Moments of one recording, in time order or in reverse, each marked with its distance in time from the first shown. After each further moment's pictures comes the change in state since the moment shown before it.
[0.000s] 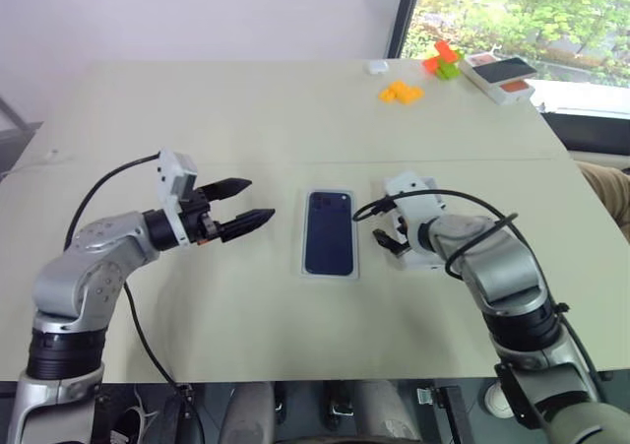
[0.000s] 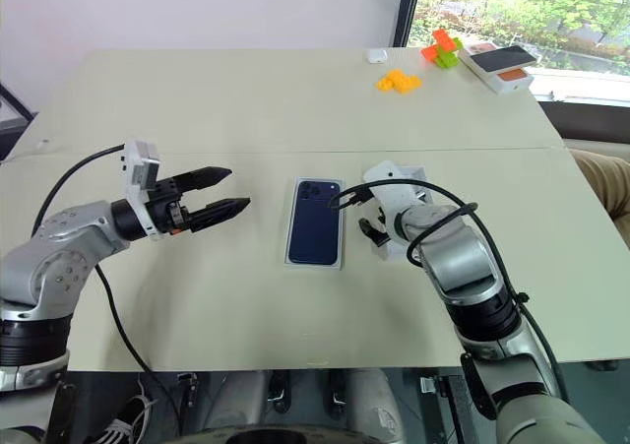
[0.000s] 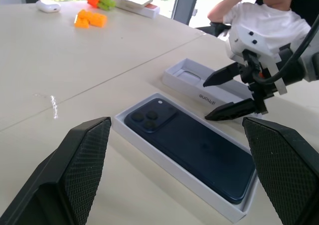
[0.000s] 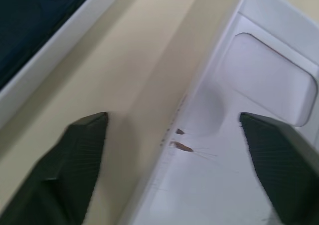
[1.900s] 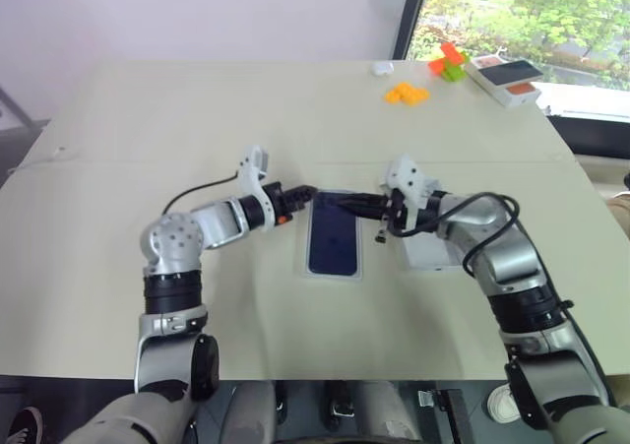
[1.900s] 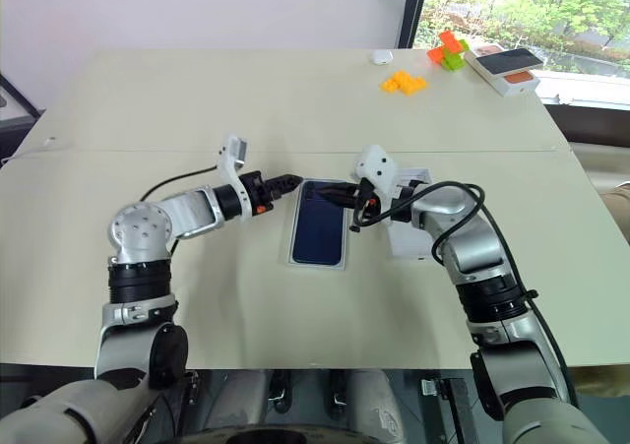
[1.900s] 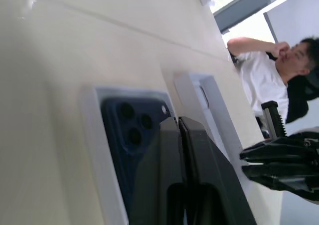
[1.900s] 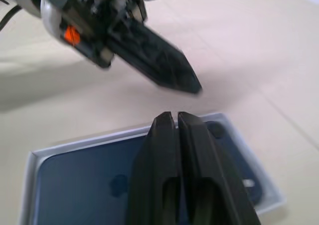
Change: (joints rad) left arm -0.297 -0.520 0.069 0.286 -0.211 0.561 0.721; right arm 0.039 -0.054 -0.030 0.374 0.209 -1.083 0.612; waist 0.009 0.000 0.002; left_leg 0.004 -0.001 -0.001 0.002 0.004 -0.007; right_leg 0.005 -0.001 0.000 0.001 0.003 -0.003
